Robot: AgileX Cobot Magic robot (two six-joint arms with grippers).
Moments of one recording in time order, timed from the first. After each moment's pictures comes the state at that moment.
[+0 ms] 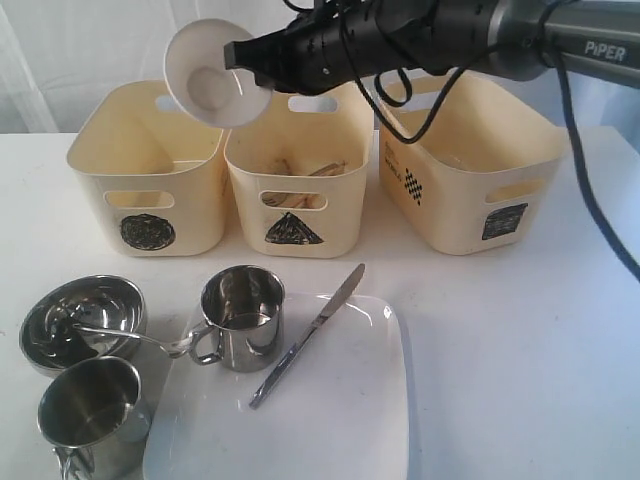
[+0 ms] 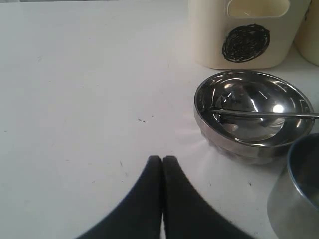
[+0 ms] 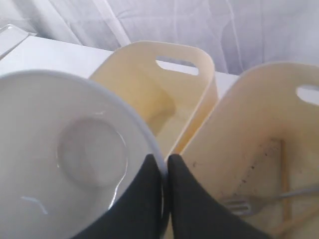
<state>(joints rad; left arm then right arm) 0.05 0.01 0.03 -0.16 0.40 0.15 0.49 2.03 -1.77 0.79 0.40 -0.56</state>
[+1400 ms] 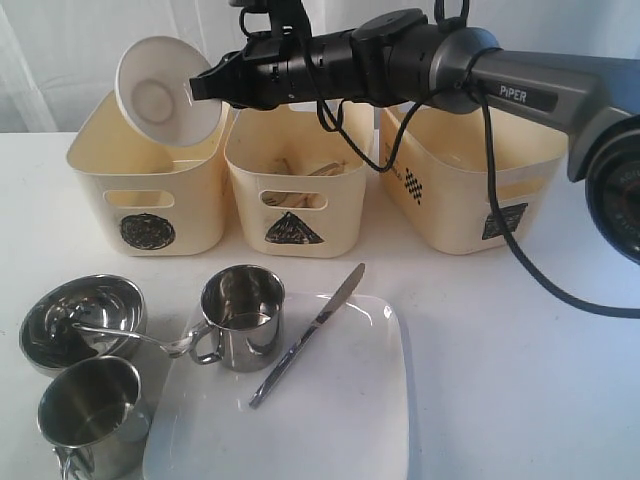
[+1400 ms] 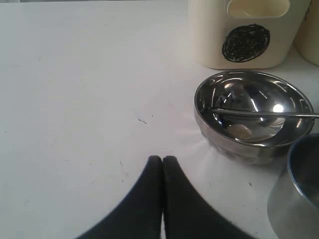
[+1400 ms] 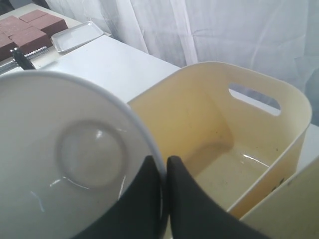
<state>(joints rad) 0.05 0.01 0.03 -0.16 0.40 0.15 0.49 2.22 -1.92 1.34 0.53 -1.25</state>
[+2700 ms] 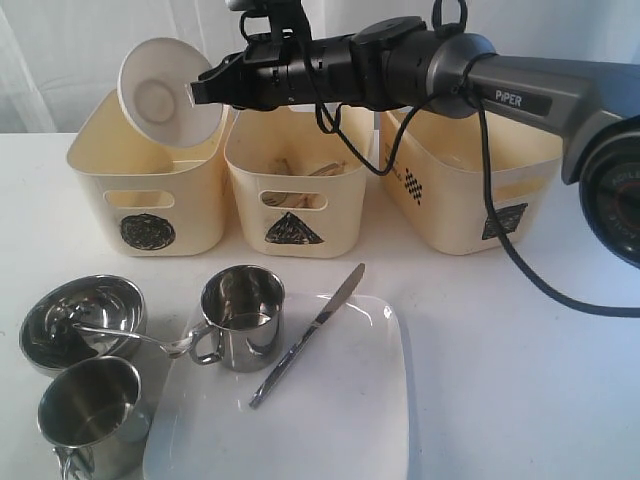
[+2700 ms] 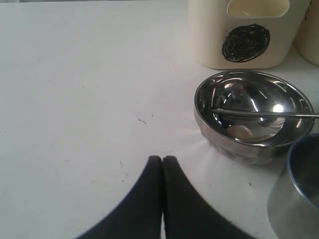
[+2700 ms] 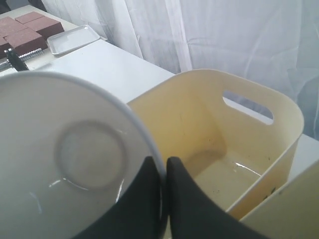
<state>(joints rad) 0.05 0.01 0.03 -0.16 0.40 0.15 0.49 2.24 -1.92 1.40 0.51 -1.32</state>
